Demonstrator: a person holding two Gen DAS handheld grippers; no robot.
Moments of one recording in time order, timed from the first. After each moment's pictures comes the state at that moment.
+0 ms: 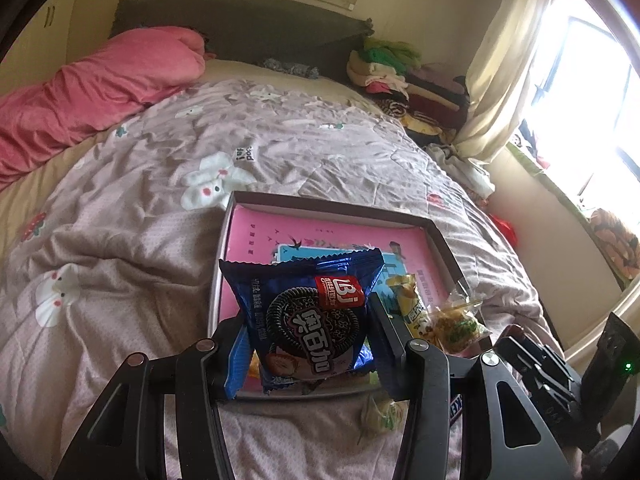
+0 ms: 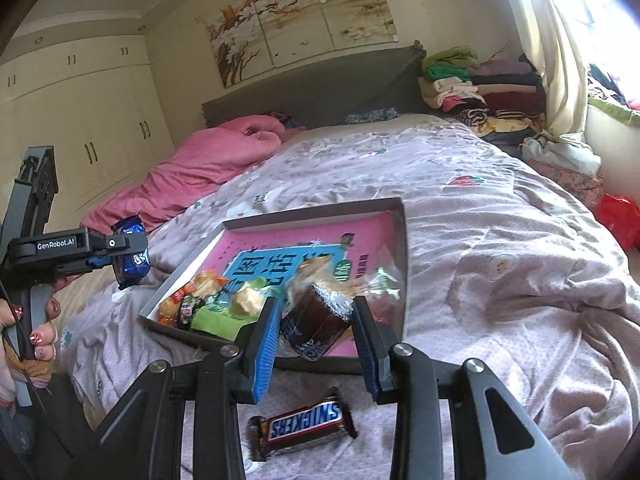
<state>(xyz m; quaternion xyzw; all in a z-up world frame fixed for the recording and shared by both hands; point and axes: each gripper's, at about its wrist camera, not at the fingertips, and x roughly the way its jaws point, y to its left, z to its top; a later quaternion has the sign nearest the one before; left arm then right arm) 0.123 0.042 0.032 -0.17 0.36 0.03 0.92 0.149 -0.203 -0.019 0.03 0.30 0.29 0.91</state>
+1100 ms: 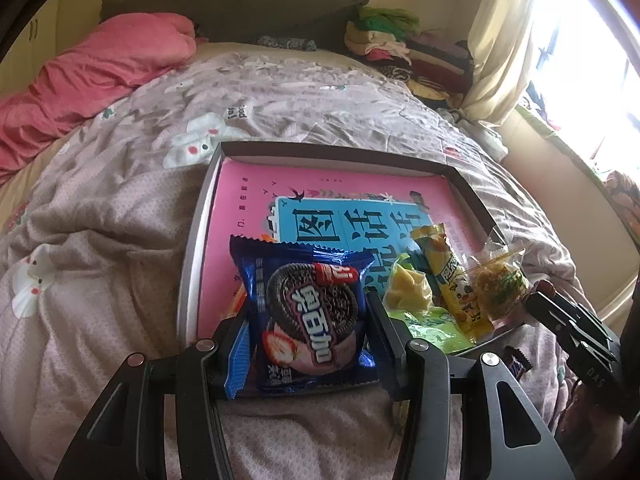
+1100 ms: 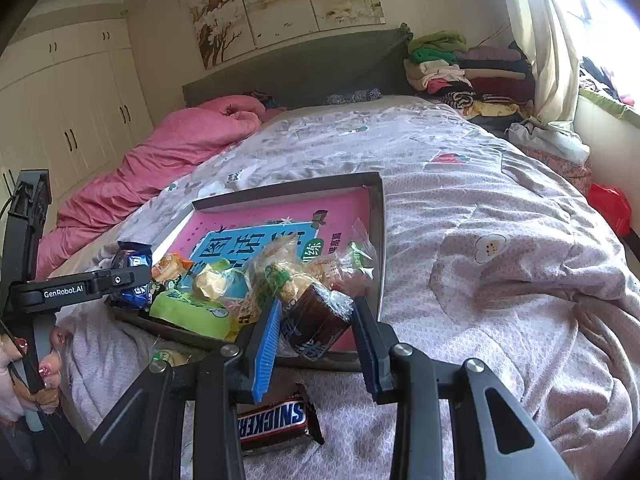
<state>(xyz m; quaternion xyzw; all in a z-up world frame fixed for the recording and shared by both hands) 0.140 0.023 -0.020 -0.13 0.40 0.03 0.91 0.171 -0.198 -0.039 0.02 0.33 0.26 0.91</state>
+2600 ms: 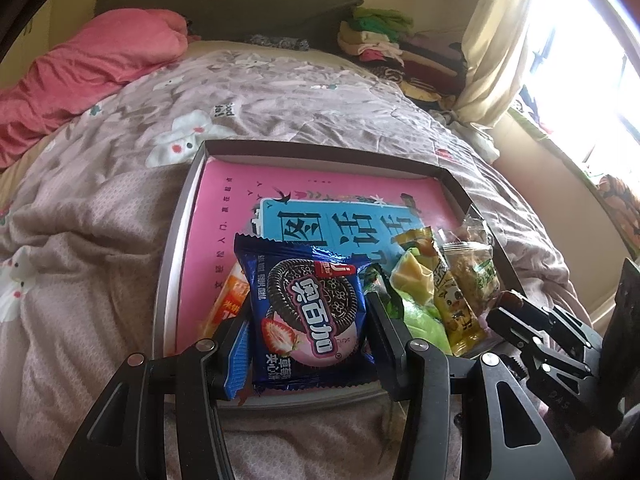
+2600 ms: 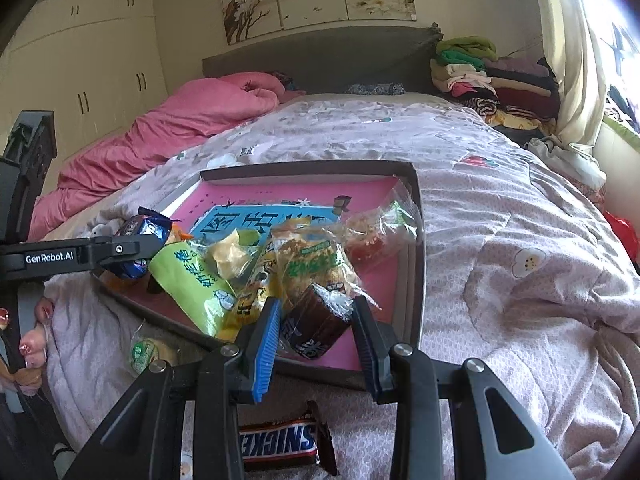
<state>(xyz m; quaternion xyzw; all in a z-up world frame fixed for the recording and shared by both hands) 0.151 0.022 -0.025 -0.14 0.40 0.02 0.91 0.182 -0.166 -0.057 -0.04 0.34 0.28 0.90</state>
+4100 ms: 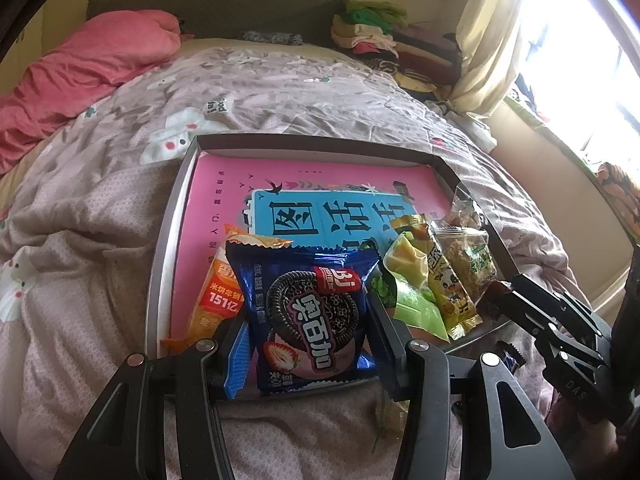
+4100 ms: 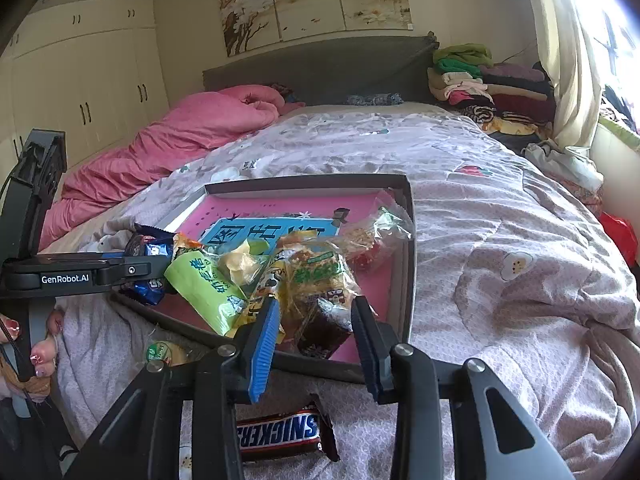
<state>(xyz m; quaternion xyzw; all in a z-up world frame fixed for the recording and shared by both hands) 0.146 0.012 -0.025 -0.12 0.41 0.01 0.90 0.172 -0.177 -0.047 -0.03 0.32 0.28 0.91</state>
